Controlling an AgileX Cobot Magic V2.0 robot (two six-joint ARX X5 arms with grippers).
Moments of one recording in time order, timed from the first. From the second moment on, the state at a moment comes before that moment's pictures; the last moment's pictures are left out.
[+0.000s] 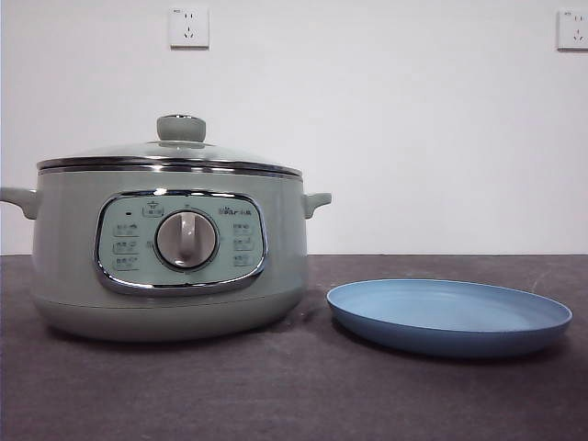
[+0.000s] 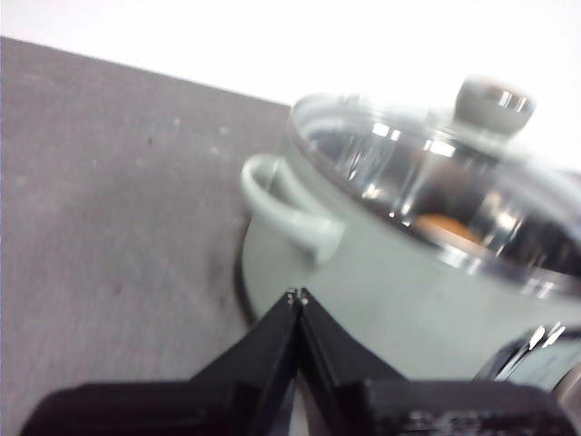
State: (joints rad) left arm -0.05 0.01 0.06 -0.19 0.16 -0.29; right arm 0.00 0.02 0.07 -0.05 -0.08 0.46
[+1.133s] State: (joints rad) left arm -0.05 1.08 1.36 -0.62 0.52 -0.07; right arm 0.01 1.12 1.37 -0.32 -0.79 0.14
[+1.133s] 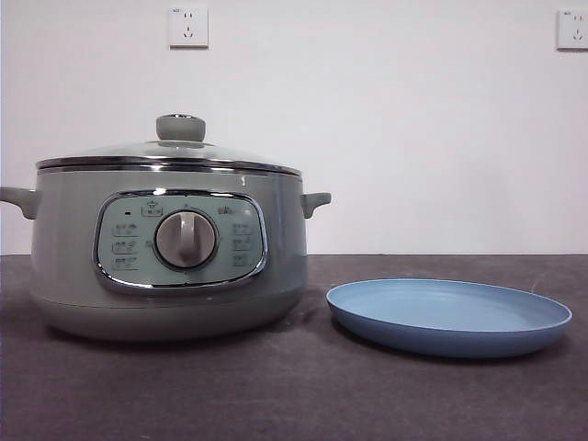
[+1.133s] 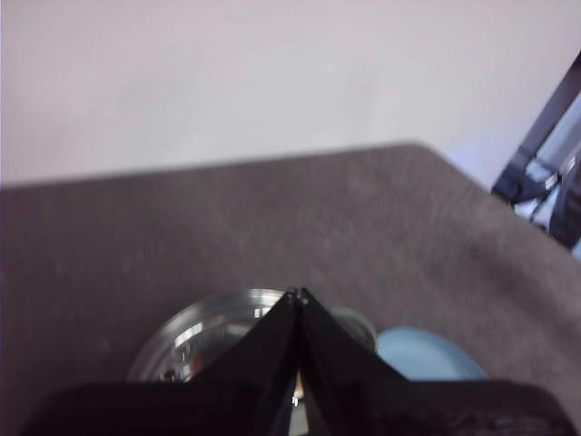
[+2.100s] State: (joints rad) left arm -0.39 1.40 1.37 -0.60 0.14 -0.03; right arm 0.06 1.17 1.38 -0.43 -0.75 0.09
